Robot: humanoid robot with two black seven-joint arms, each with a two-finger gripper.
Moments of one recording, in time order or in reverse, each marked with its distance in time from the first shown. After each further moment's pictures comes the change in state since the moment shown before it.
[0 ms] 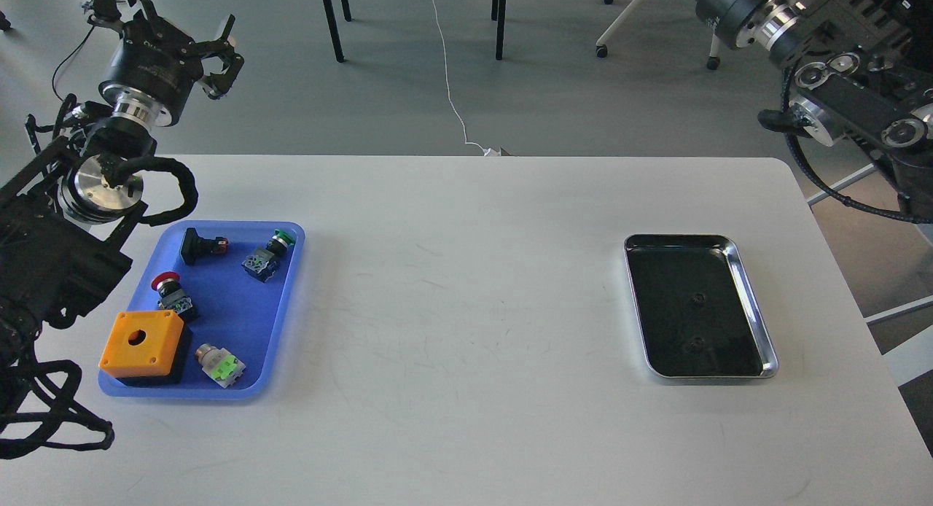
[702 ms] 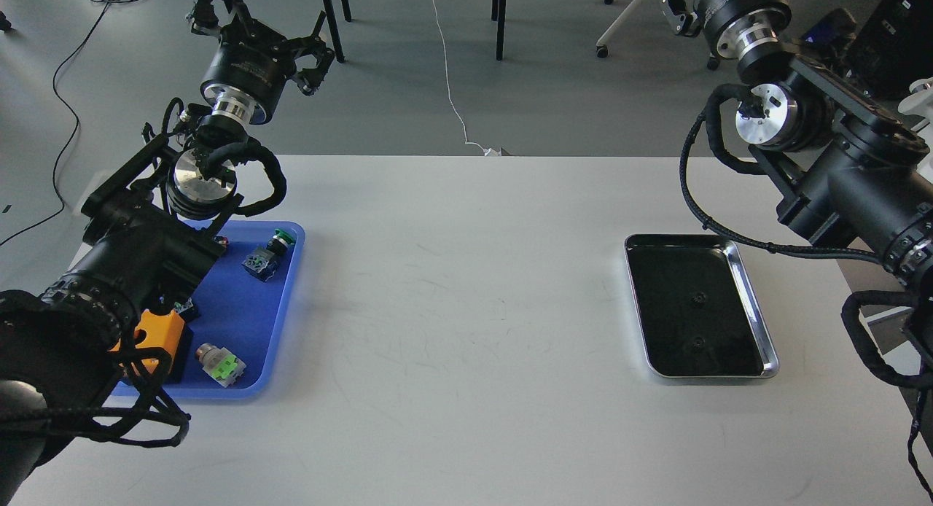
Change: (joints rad) left arm -0.042 -0.176 -0.047 0.050 -0.091 -0.006 0.013; right arm -0.143 0.169 0.357 -0.188 0.666 0.215 -0.102
